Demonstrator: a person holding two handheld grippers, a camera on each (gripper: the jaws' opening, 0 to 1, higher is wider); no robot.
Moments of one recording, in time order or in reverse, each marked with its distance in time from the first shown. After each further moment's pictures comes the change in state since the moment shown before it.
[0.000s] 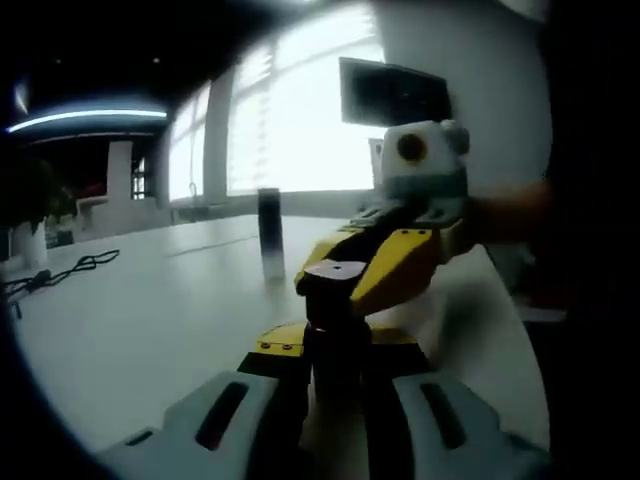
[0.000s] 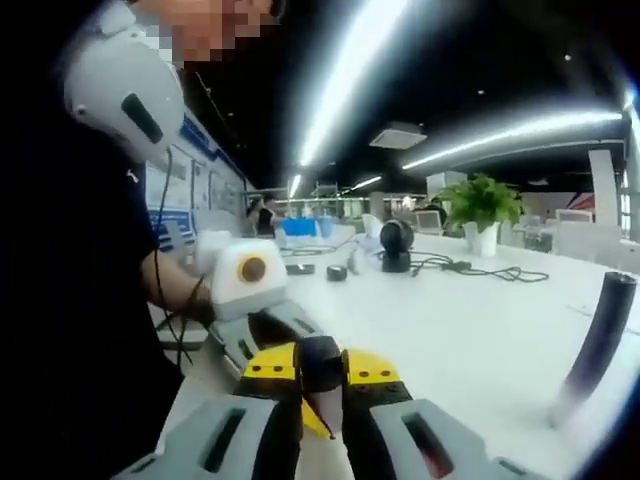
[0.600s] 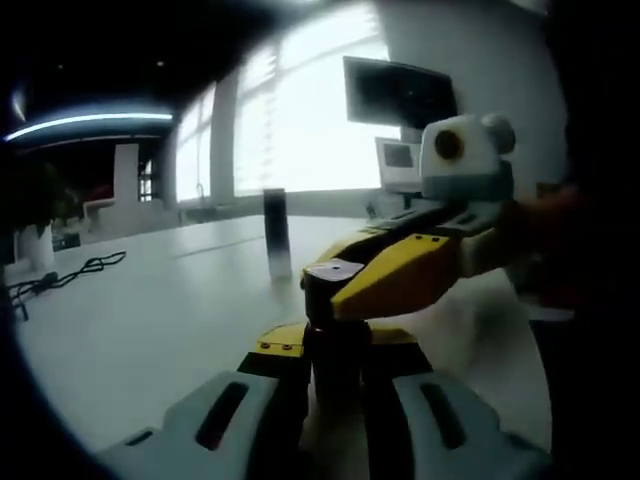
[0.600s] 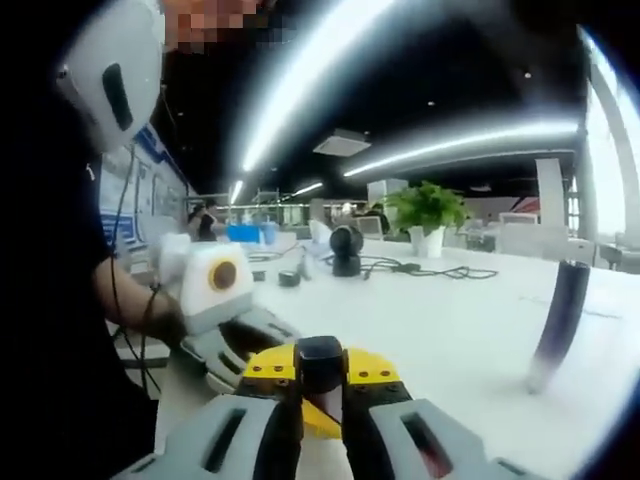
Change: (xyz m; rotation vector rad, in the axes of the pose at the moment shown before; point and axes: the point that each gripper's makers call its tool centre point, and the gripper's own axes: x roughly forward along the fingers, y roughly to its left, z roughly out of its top) left arm 0.000 0.002 0.000 0.012 0.003 0.033; right arm -0.005 -0.006 -0.002 0.025 -0.027 -0.263
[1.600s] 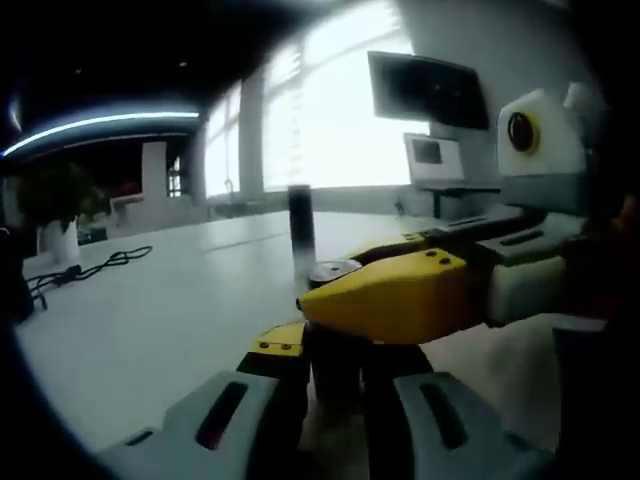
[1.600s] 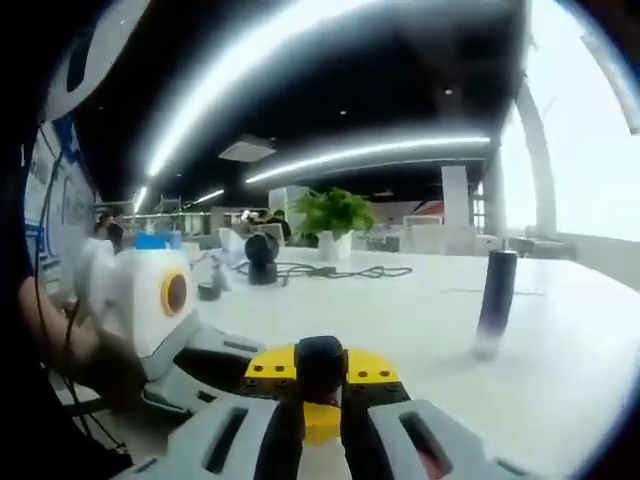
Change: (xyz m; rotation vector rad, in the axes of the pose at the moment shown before) left arm 0.003 0.011 -0.002 -0.011 0.020 0.145; right arm -0.002 -0.013 -0.001 0.030 -0.018 -0.465
